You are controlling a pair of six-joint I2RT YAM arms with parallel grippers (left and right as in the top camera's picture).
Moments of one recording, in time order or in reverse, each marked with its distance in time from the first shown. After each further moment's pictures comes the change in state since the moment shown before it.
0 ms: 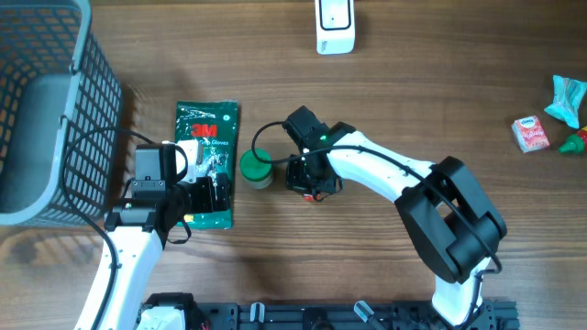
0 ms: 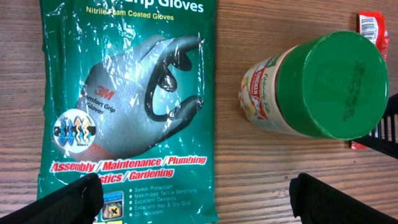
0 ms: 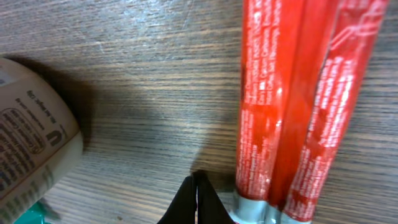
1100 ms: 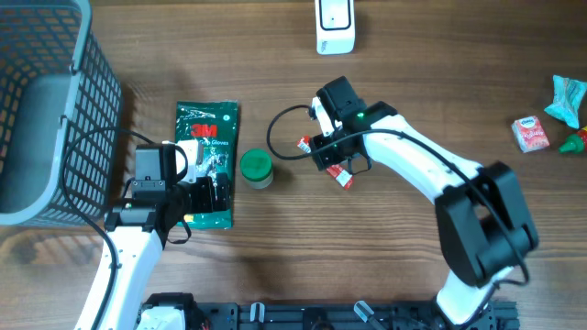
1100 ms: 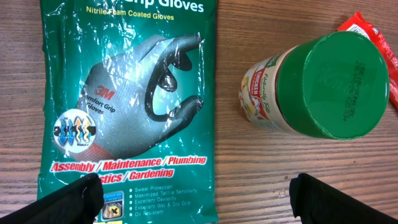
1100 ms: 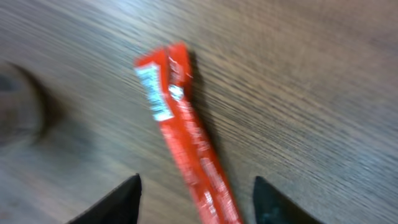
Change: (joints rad) left arm 0.000 0.000 0.000 0.000 0.000 0.000; right arm -0.171 -0.078 0.011 0.012 0.135 -0.699
